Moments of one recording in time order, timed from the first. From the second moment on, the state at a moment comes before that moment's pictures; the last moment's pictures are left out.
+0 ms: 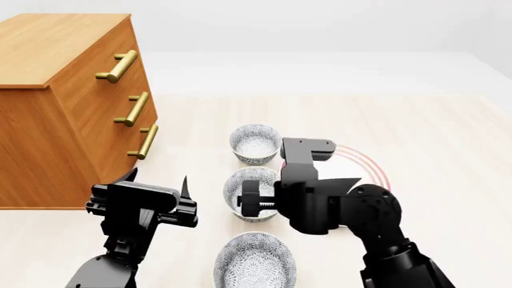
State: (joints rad) left arm -0.23 -0.32 0.15 0.24 -0.20 -0.42 -0.08; right arm 0.89 0.12 -0.38 0.23 1.40 1.18 1.04
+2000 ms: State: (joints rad) left arm -0.26 -0.34 0.17 0.13 -0.21 -0.36 -0.10; right arm 0.97 0.10 -0.52 0.61 1.27 0.99 0.76
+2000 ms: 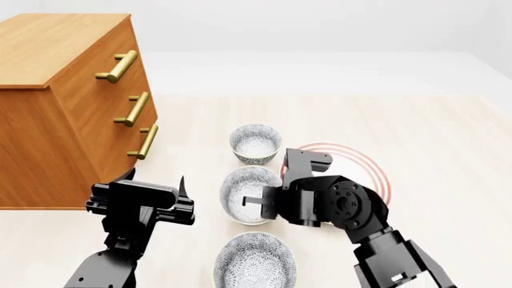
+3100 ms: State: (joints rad) left arm -0.26 -0.35 0.17 0.16 -0.23 -0.37 -0.11; right arm 1.03 0.16 -0.48 0.46 1.40 0.95 0.86
